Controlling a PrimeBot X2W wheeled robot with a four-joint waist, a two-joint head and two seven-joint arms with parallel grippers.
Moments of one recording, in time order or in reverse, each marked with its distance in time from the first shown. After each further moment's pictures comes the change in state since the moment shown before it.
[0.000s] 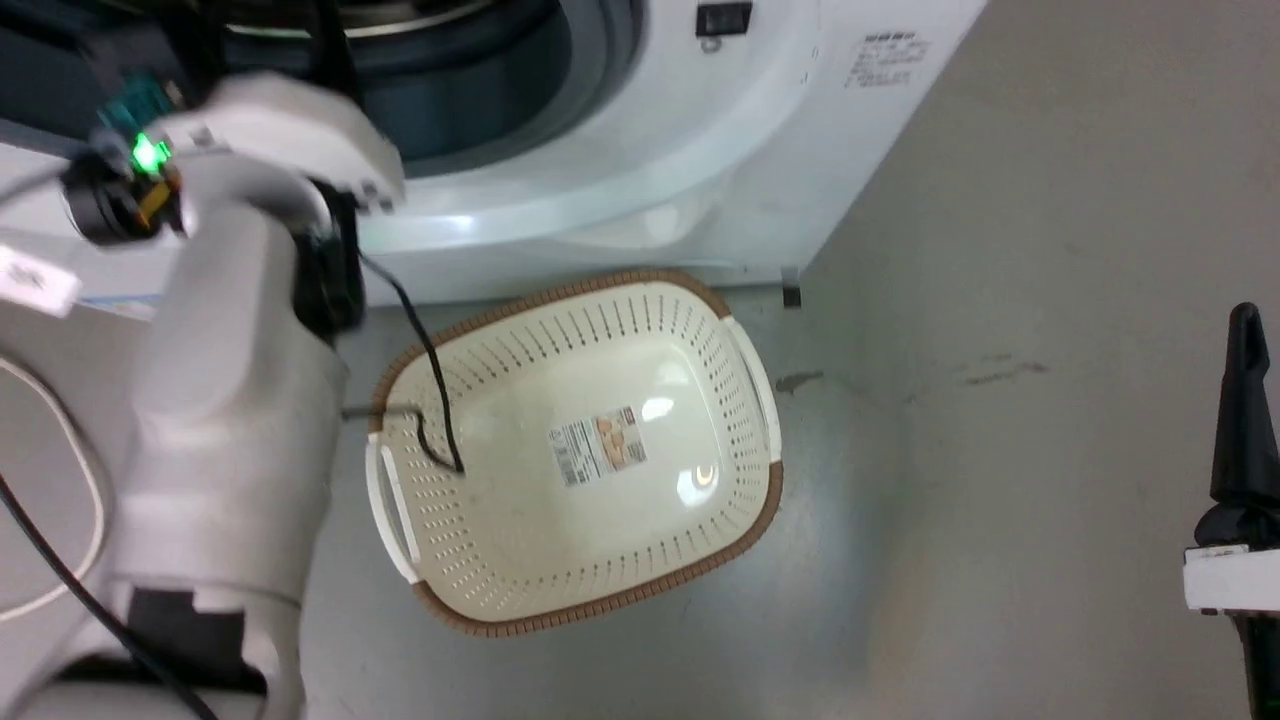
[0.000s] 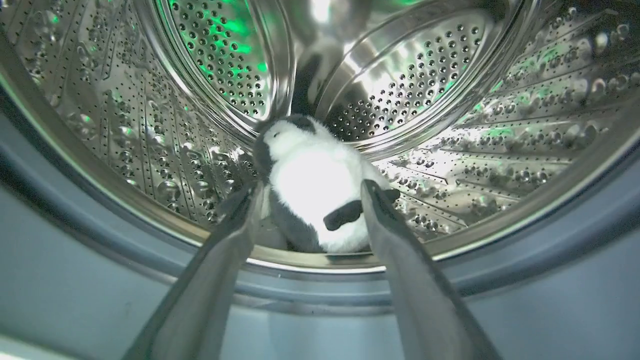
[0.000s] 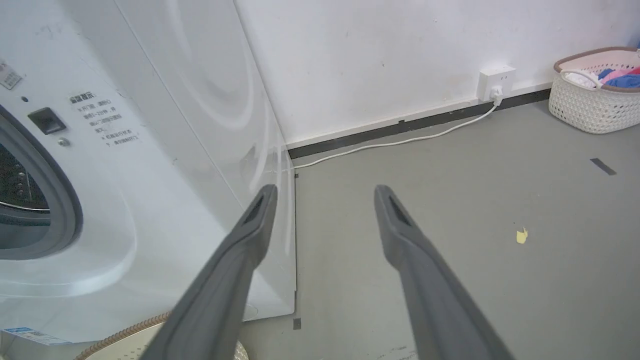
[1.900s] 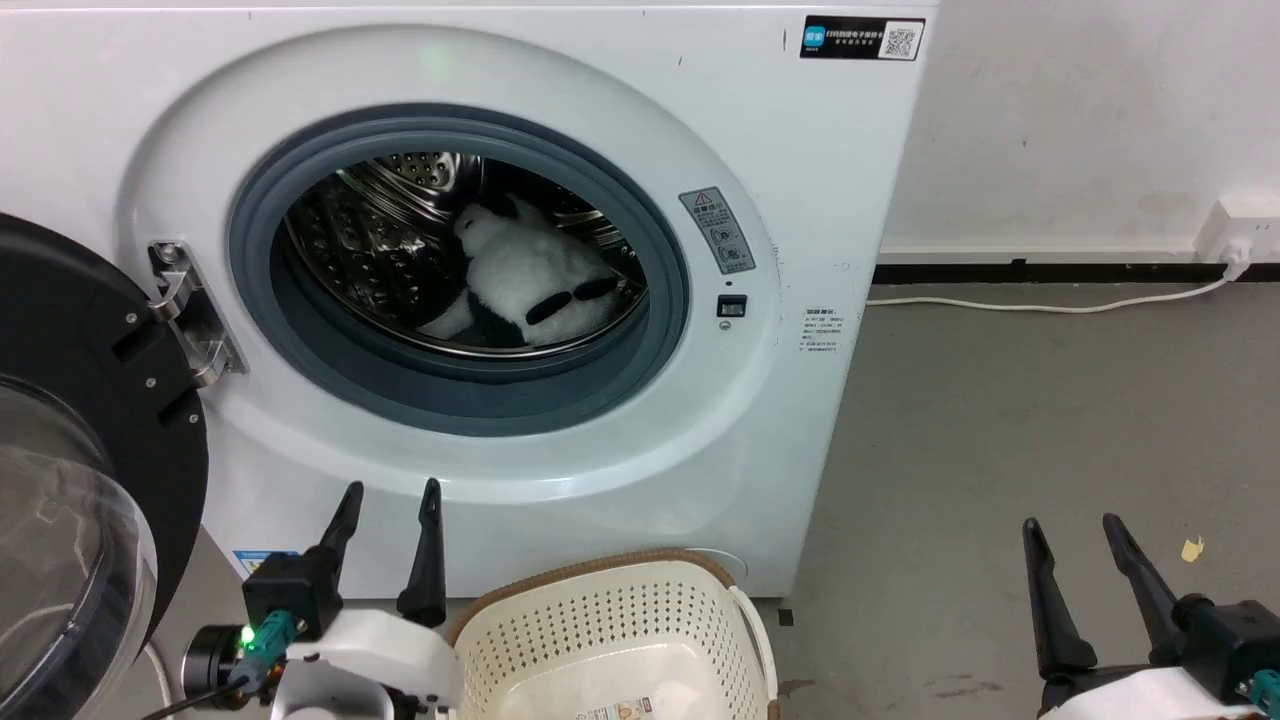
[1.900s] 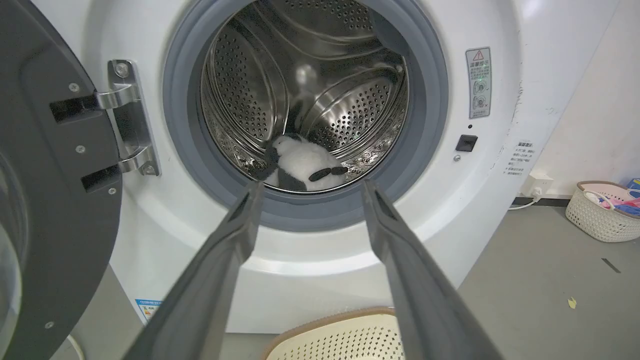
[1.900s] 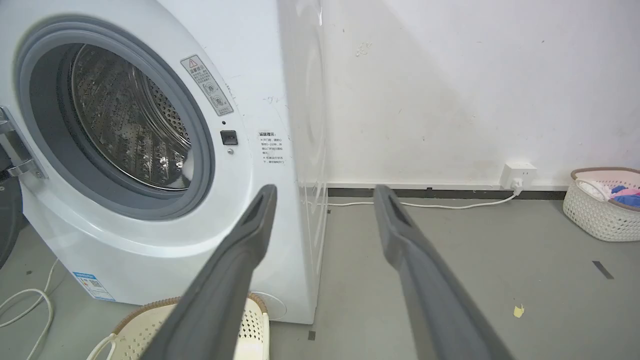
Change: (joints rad) left arm 0.902 0.017 -0.046 -0.542 0.048 -0.062 0.045; right arm 0.192 0.011 0.160 0.231 -0.210 0.000 -0.066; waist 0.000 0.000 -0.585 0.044
